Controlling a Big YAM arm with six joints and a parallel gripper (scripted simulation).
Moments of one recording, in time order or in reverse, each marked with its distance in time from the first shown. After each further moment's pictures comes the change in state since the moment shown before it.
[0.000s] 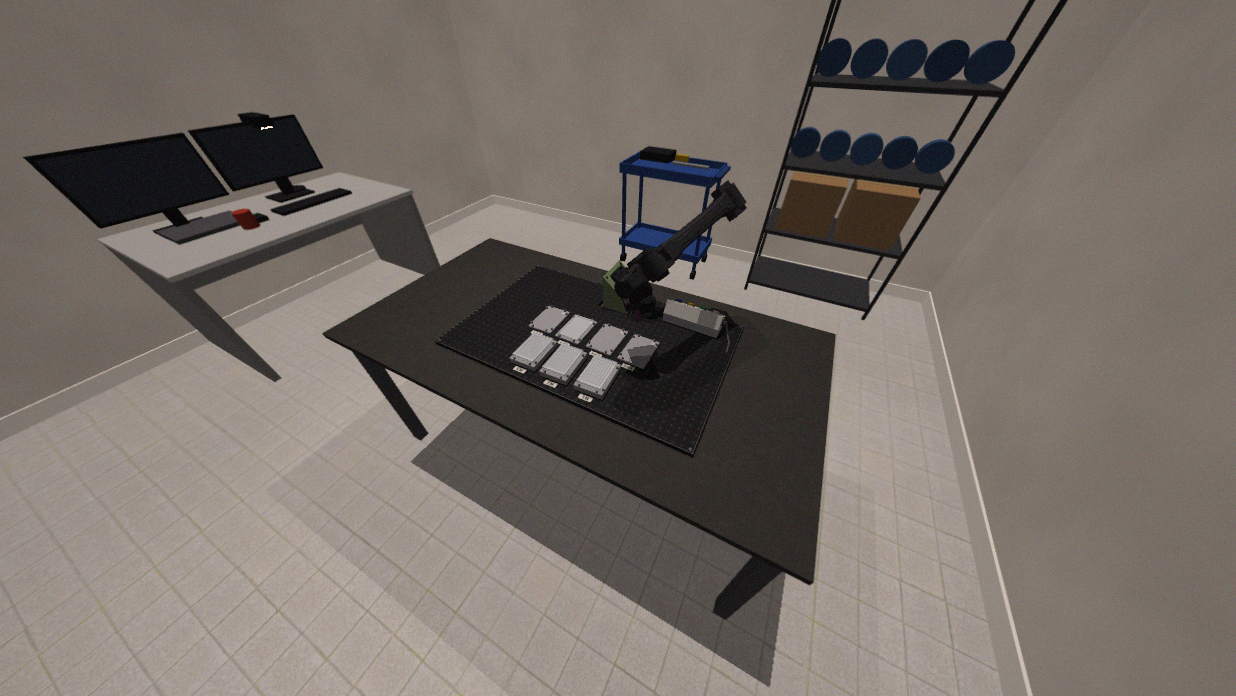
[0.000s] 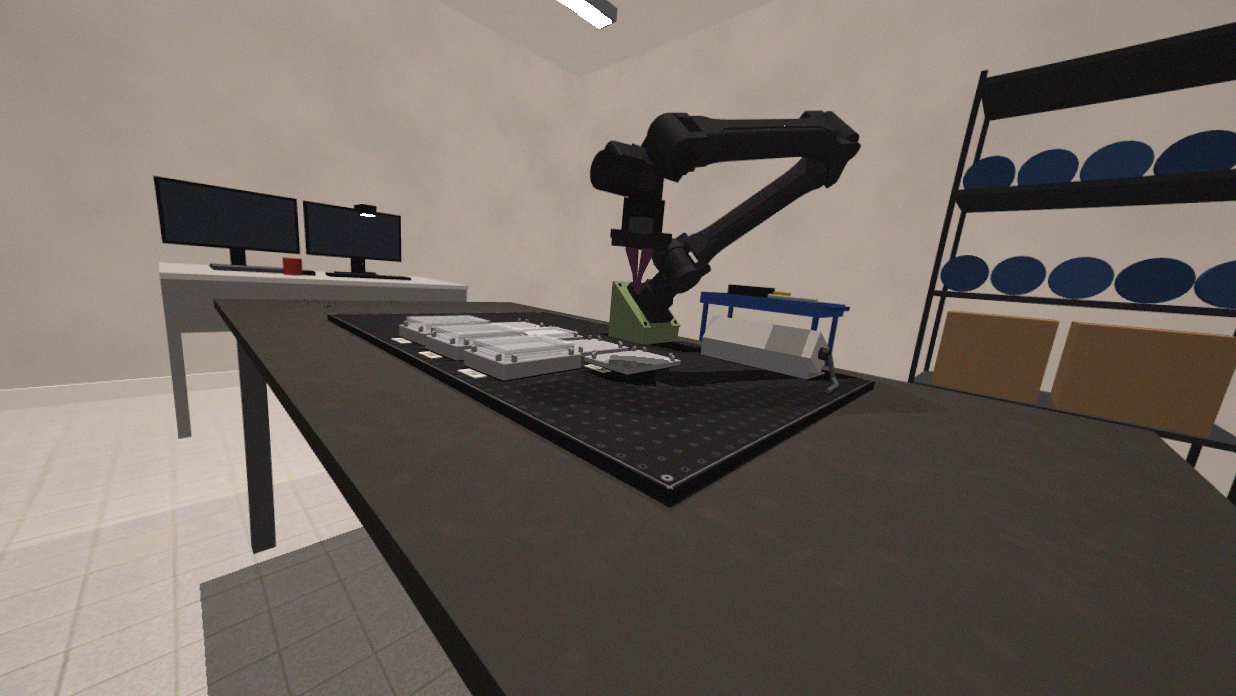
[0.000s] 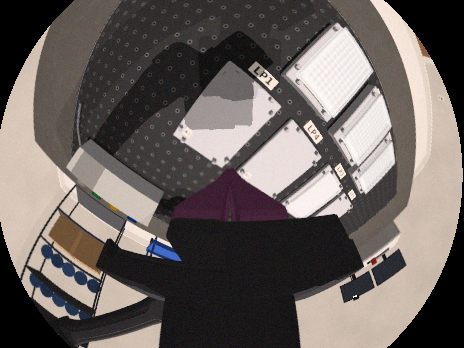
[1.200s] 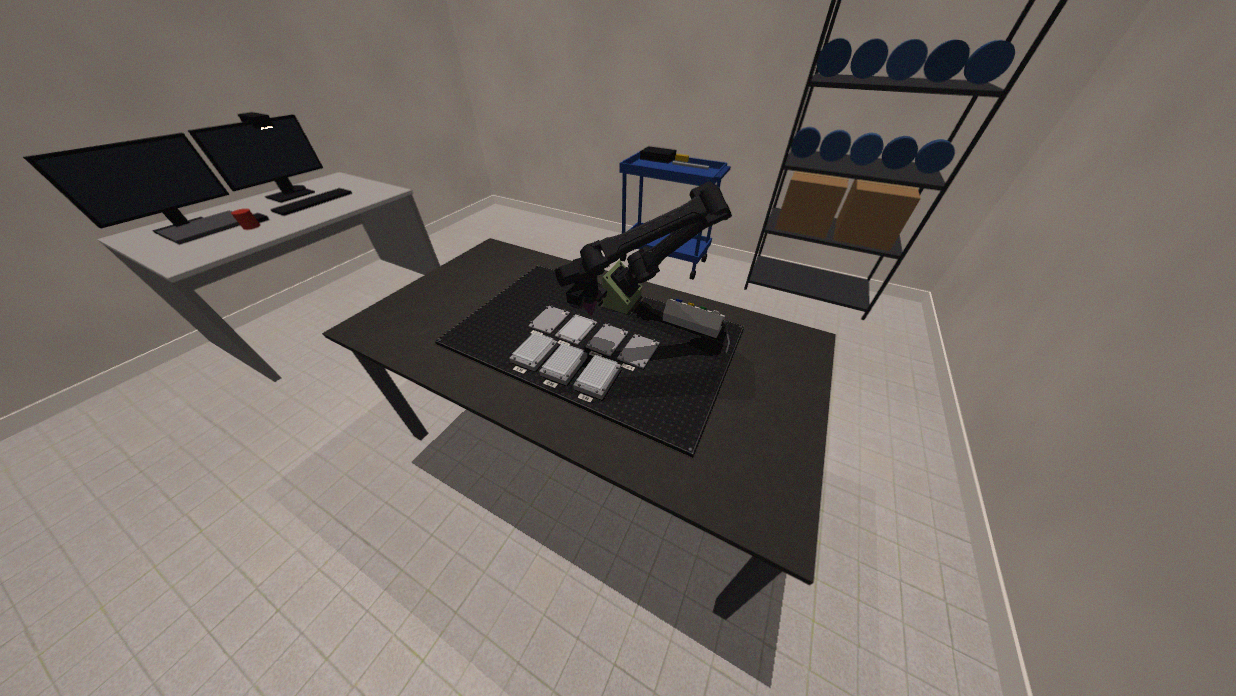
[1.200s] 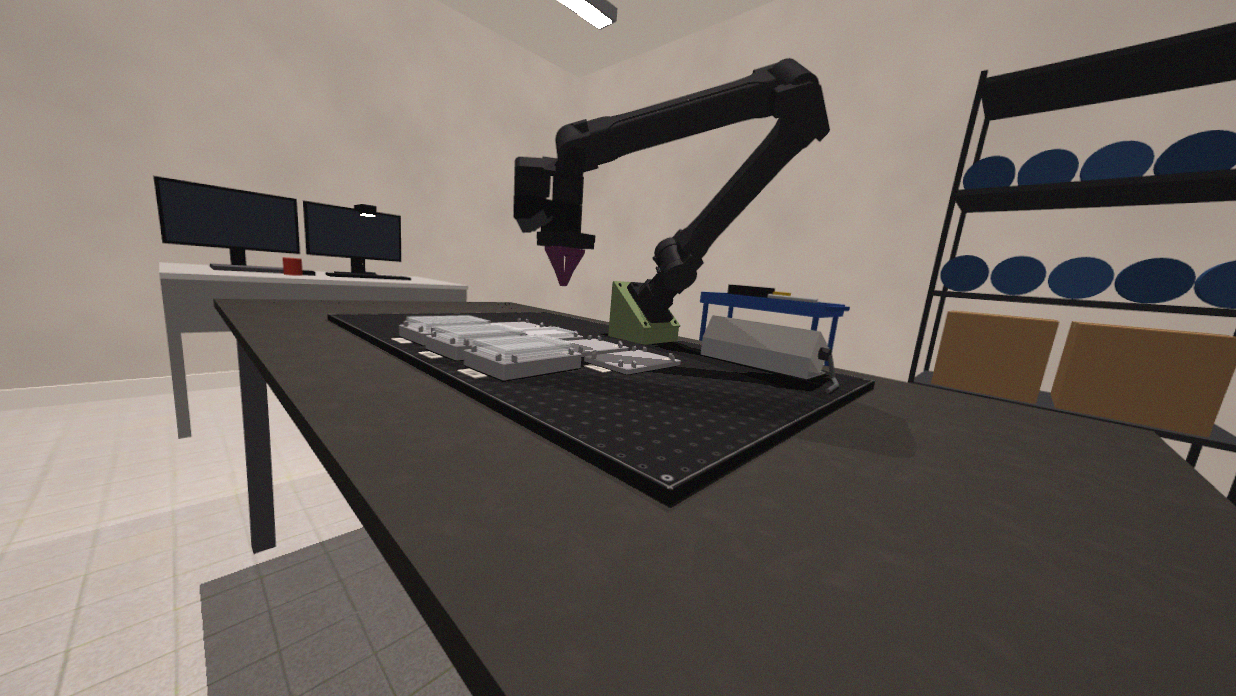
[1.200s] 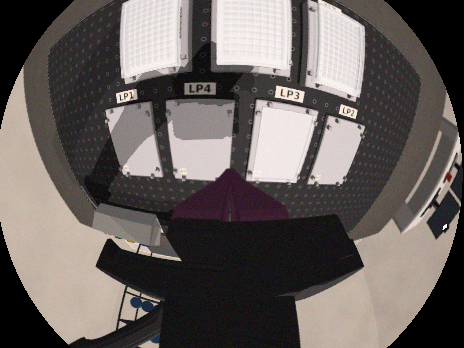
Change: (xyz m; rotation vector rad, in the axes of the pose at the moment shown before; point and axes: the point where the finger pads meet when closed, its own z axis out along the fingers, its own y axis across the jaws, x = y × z) arm 0.076 -0.145 0.005 -0.013 0.007 0.638
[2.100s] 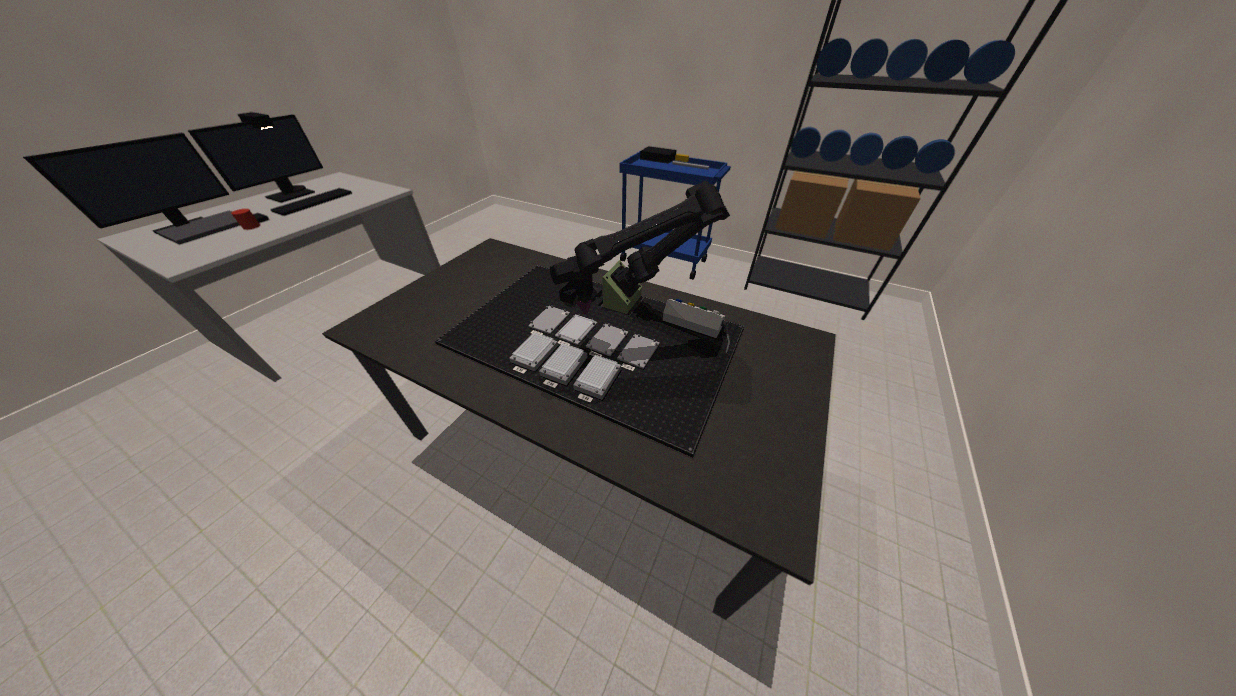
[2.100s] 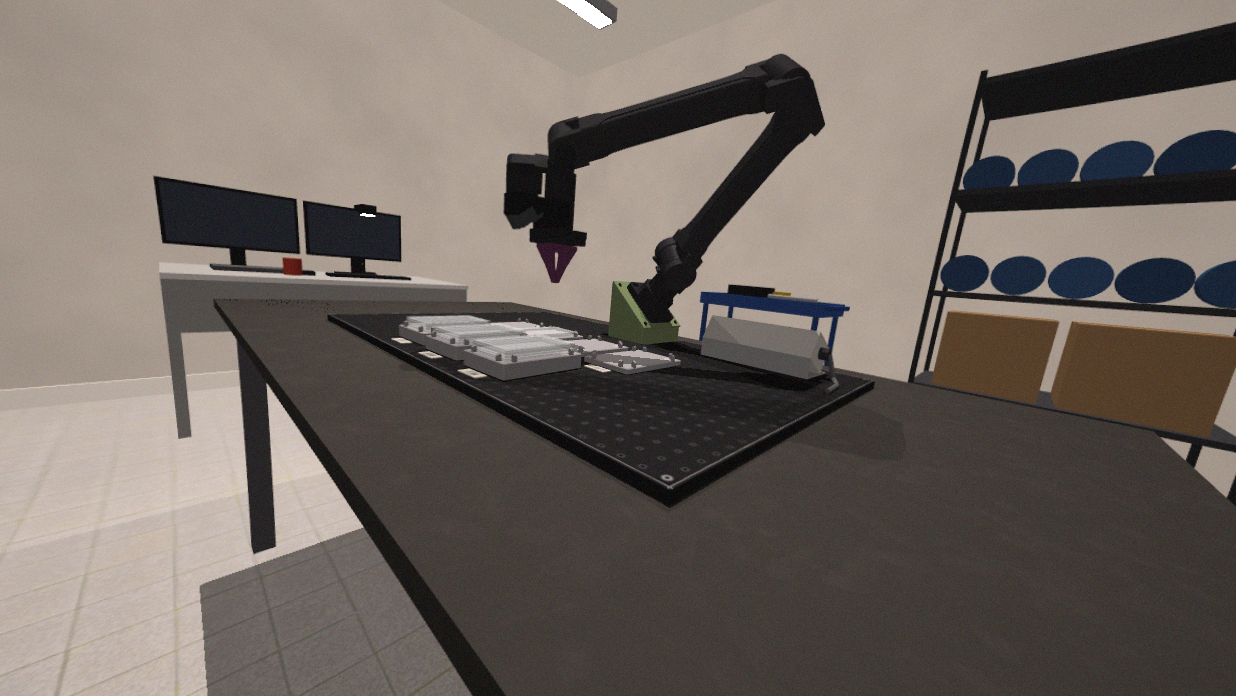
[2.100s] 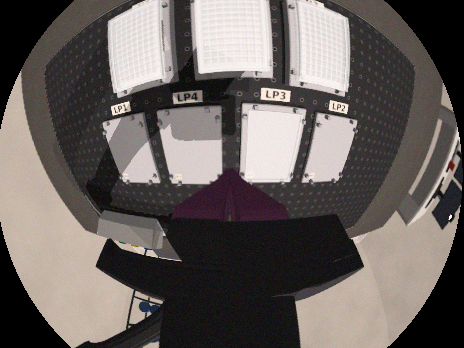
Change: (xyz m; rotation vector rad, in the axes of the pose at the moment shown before) arm -0.008 -0.016 -0.005 0.010 -0.007 0.057
